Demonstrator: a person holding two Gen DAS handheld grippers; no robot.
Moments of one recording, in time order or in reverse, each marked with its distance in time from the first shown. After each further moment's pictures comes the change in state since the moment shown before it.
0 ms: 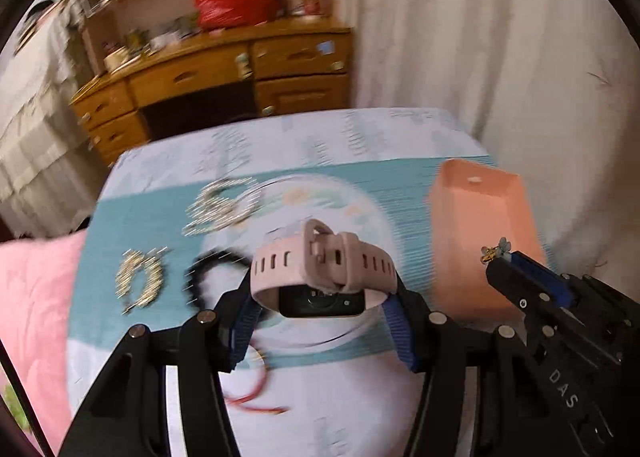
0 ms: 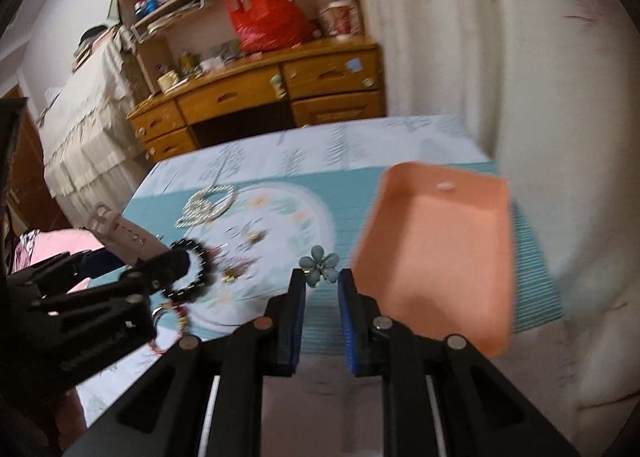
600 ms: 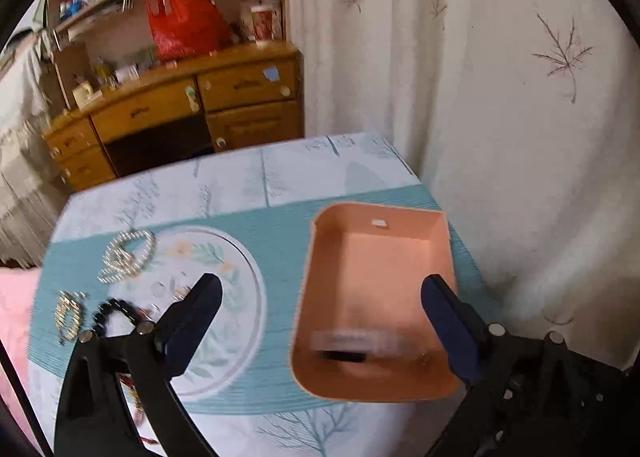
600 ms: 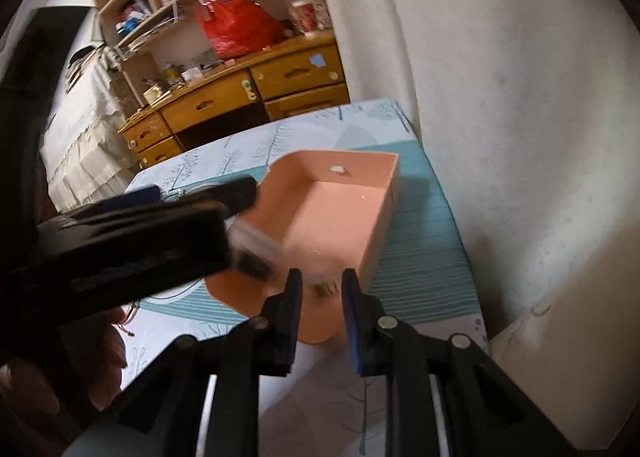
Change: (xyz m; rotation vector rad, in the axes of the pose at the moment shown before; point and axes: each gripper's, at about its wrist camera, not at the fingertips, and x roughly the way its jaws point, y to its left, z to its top) left arm 0.025 -0.117 0.031 0.043 -0.077 -0.020; right arm -0.012 -0.115 -0.013 0.087 0.037 0.062
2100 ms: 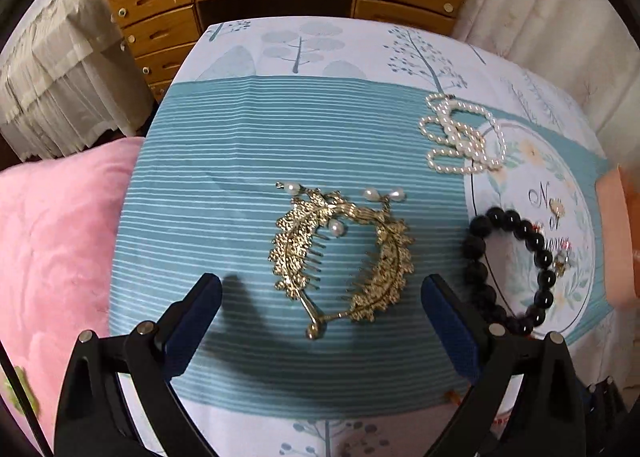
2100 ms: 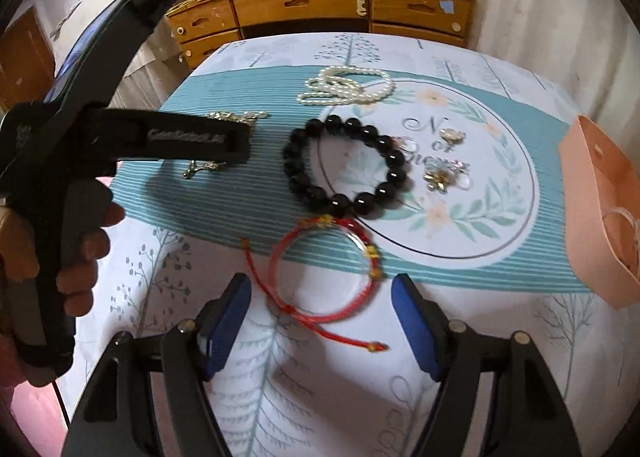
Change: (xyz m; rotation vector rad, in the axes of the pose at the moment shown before) left arm 0.067 0.357 -0.082 -0.255 0.336 0.063; right arm 0.116 0.292 -0.076 -0.260 0.227 -0.052
